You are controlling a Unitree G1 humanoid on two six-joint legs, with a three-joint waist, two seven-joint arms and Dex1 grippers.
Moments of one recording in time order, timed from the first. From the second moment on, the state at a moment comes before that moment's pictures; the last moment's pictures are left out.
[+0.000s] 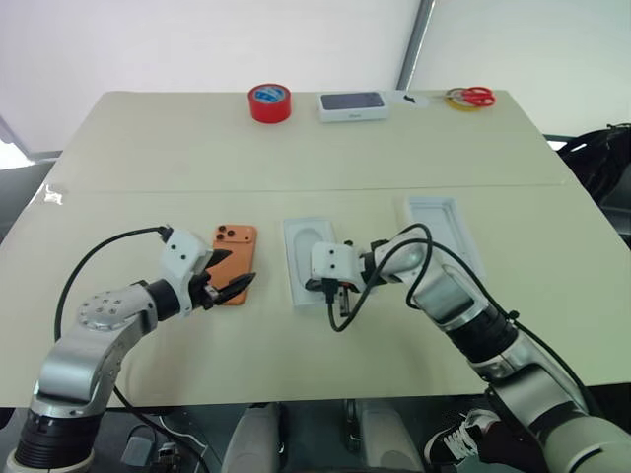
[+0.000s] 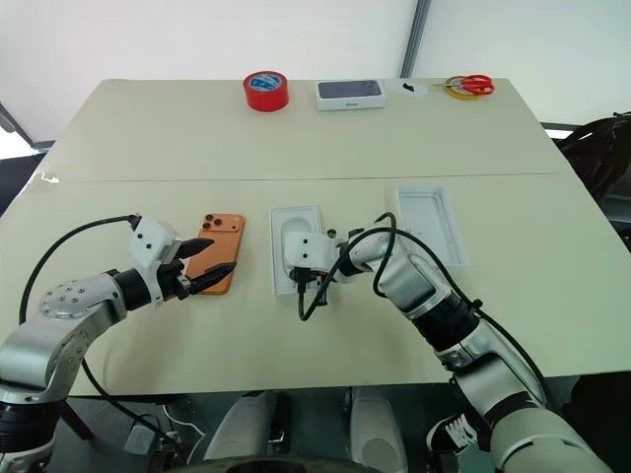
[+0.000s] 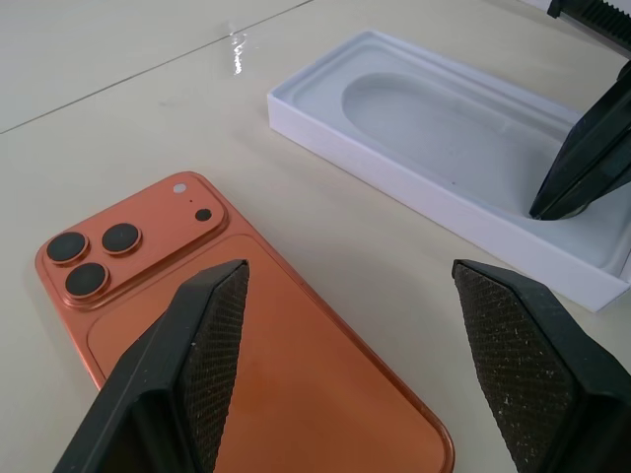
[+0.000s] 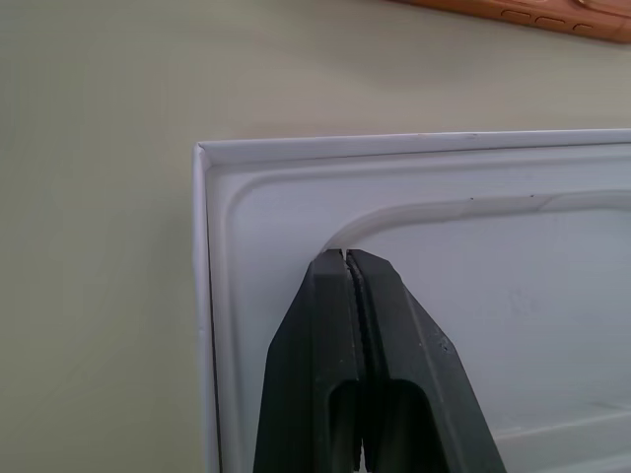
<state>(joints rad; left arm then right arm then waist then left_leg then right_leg) -0.08 0.65 0.13 -0.43 -0.42 0.64 -0.67 -0.68 -0.43 0.52 -0.01 -0.12 0.46 1.08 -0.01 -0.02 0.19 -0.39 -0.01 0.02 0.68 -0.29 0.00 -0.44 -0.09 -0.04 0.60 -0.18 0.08</state>
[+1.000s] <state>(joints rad) -0.26 0.55 0.38 -0.31 -0.62 1.24 -0.33 -0.84 -0.16 0.60 0.12 -0.21 0.63 0.78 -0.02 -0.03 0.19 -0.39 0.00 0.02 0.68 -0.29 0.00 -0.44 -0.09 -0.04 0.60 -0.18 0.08</state>
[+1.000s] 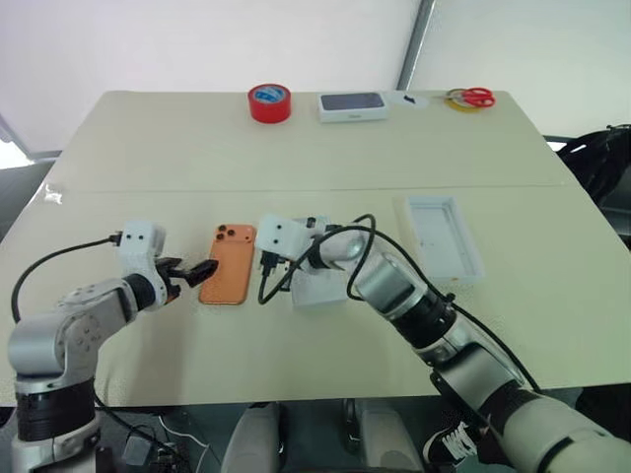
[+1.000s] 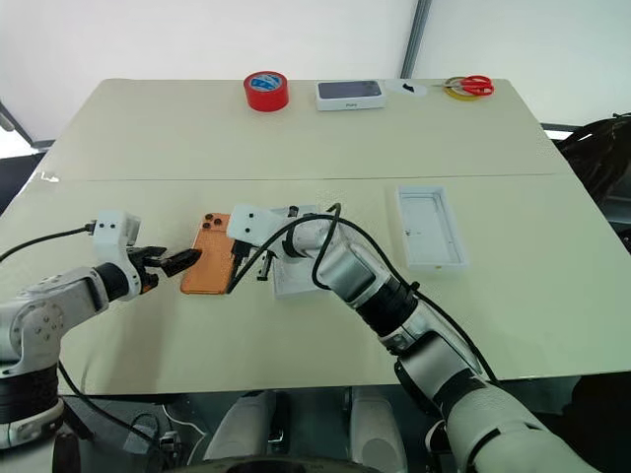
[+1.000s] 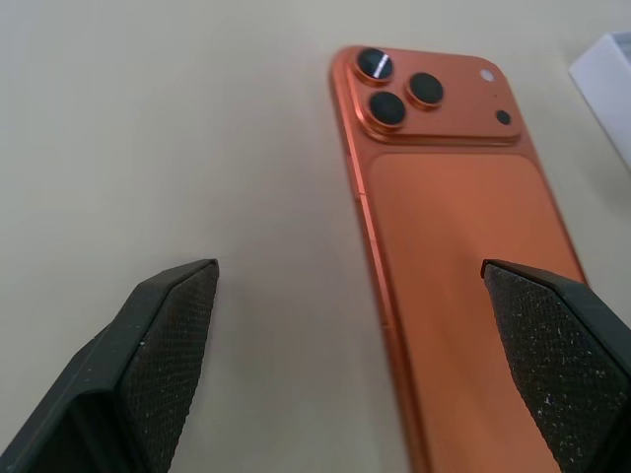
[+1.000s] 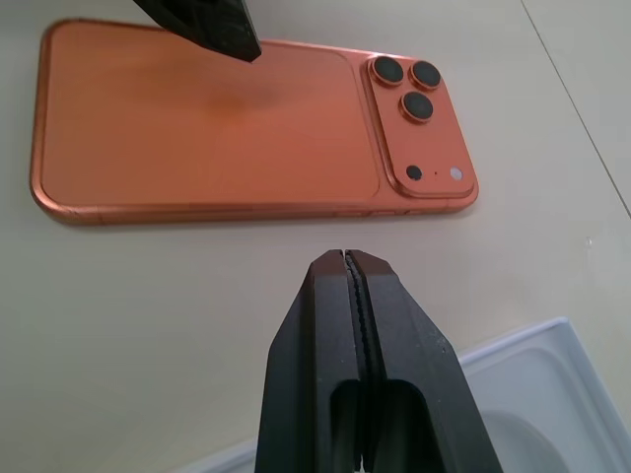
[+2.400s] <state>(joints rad) -0.47 0.30 0.60 -0.18 -0.85 1.61 -0.17 -0.81 -0.16 0.72 0.13 -0.32 0.56 0.83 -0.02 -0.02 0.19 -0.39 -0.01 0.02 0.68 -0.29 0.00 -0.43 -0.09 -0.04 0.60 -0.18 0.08</state>
